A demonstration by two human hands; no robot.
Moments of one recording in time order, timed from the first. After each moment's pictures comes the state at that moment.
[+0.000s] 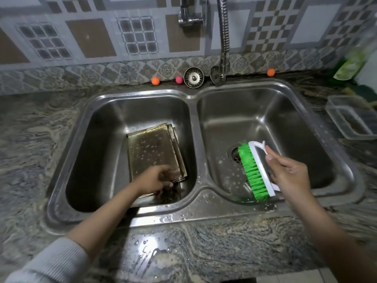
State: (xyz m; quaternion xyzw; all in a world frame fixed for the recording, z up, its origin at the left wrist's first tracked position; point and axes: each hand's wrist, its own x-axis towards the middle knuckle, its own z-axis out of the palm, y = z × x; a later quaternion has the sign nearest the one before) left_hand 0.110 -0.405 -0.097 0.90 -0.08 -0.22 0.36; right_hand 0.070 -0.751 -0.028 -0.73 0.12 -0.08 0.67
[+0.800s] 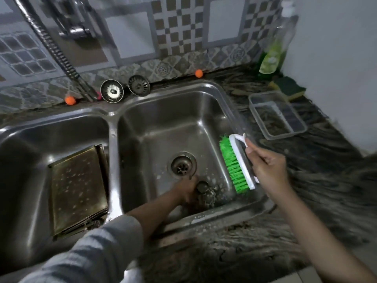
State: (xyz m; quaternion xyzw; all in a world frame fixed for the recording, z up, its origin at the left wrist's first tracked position) left_hand 0.171 -0.717 -0.146 0.91 -0.21 -0.33 0.14; right_hand 0.118 -0.930 -0.036 -0.75 0.14 -0.14 0.64
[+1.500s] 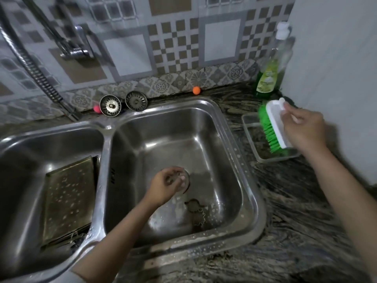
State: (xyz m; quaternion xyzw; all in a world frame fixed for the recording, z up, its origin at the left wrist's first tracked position) left_hand 0.184 -0.715 -0.077 0.86 -0.02 -0.09 0.49; right_hand 0.227 -1.057 0.027 -0.84 0.18 -0.20 0.48
